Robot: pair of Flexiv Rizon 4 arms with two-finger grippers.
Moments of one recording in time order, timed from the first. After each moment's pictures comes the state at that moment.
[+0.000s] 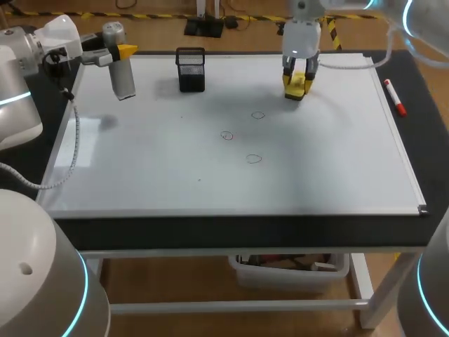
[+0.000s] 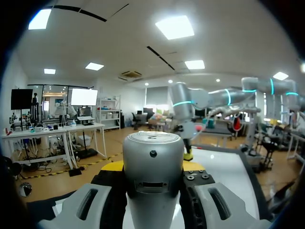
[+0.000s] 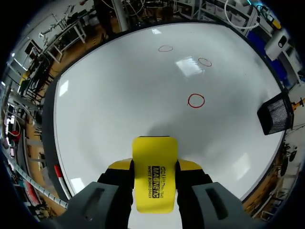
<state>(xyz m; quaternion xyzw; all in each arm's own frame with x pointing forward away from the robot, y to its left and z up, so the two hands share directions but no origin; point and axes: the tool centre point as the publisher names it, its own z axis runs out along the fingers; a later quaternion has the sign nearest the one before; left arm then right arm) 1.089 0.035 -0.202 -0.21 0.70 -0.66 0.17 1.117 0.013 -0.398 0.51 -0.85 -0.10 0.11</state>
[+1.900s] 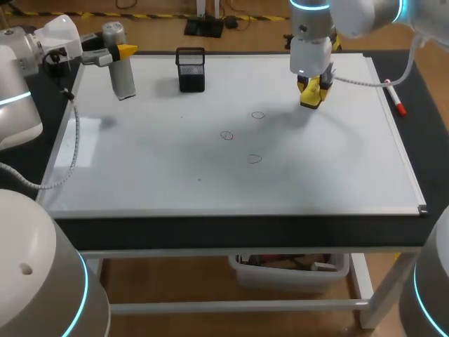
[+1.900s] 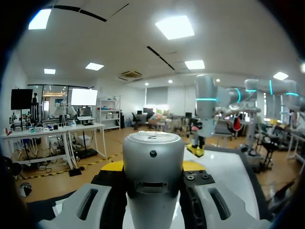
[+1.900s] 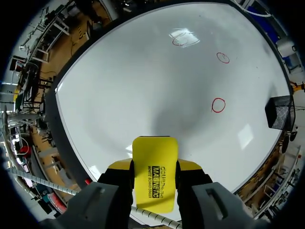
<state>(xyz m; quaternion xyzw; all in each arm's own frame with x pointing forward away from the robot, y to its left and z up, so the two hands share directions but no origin) 1.088 0.034 -0.202 -0.21 0.70 -0.66 0.17 1.067 -0.016 -0.370 0.47 -0.88 0.04 0.04</state>
